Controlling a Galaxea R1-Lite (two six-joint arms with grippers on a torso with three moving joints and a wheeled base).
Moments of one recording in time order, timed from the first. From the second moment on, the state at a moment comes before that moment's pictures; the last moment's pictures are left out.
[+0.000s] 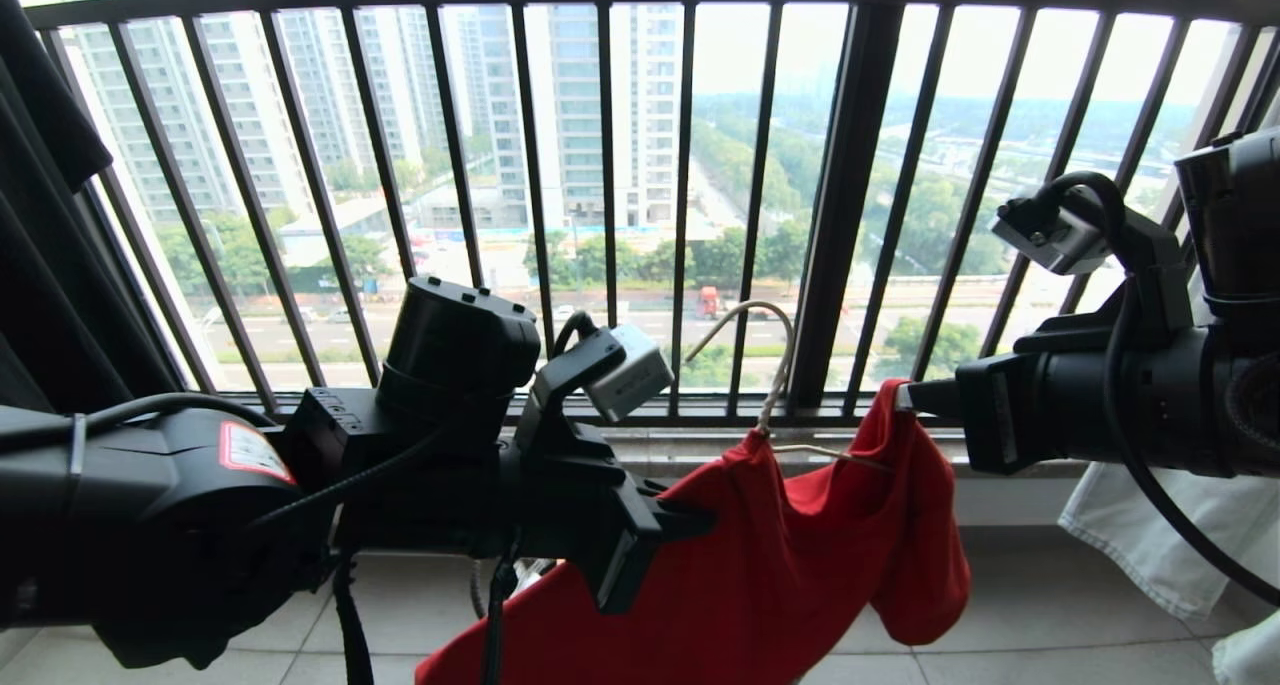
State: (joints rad) left arm -0.74 1.65 -0.96 -0.25 -0.46 0.08; right arm 0.57 1.39 -1.13 0.23 -0.06 0.18
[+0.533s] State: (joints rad) left arm -0.74 1.68 -0.96 -0.28 -0.45 0.05; right arm 0.67 1.33 -1.07 0.21 -0.06 0.14
